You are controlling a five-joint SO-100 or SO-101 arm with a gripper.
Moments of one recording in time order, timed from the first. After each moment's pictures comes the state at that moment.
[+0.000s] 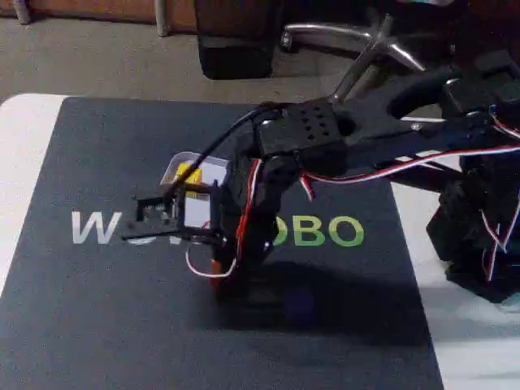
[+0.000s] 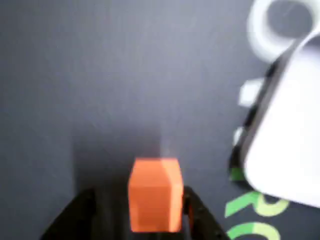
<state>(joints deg) 3.5 69.2 87.1 58.3 -91.1</state>
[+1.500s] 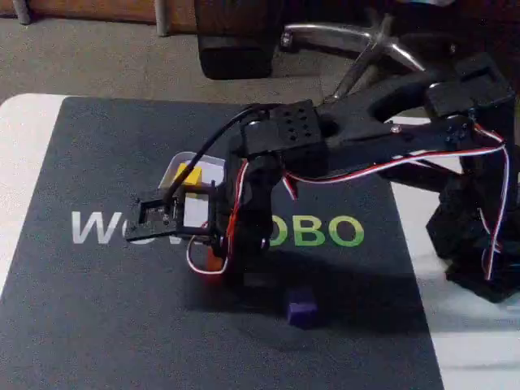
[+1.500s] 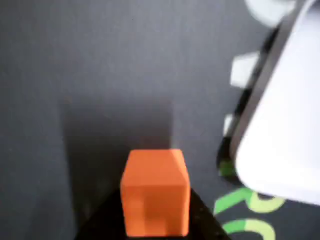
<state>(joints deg) 5.8 63.4 83.1 62.9 -92.6</state>
